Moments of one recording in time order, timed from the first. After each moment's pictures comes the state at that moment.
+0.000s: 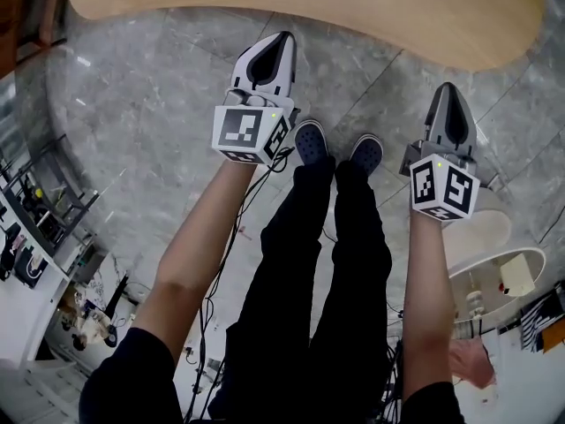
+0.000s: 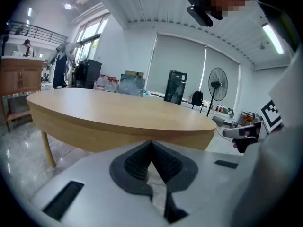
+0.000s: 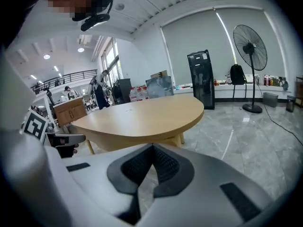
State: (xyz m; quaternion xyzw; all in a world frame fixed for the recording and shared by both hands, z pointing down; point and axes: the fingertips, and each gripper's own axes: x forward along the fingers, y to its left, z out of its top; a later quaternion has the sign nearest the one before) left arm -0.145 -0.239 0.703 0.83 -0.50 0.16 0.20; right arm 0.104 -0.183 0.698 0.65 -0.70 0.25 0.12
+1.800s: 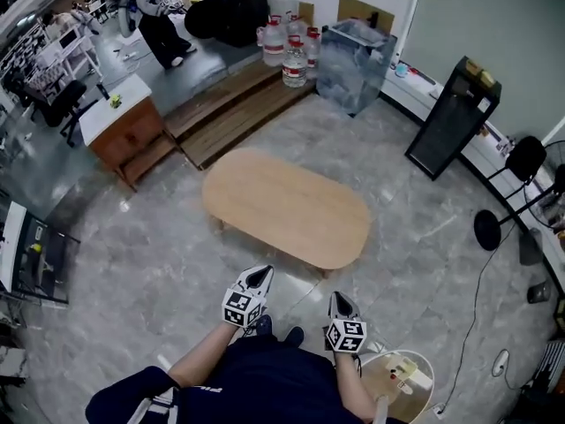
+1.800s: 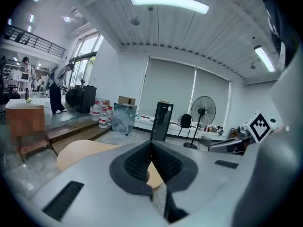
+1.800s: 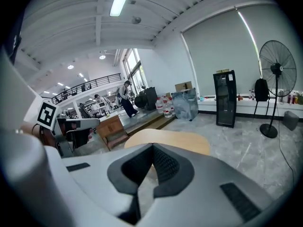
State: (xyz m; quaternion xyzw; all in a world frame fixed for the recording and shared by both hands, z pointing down) left arm -0.125 -0.088 0.125 0.85 -0.49 0.10 0.16; right arm 0.080 -0.045 0.175 0.54 -0.79 0.26 0.13
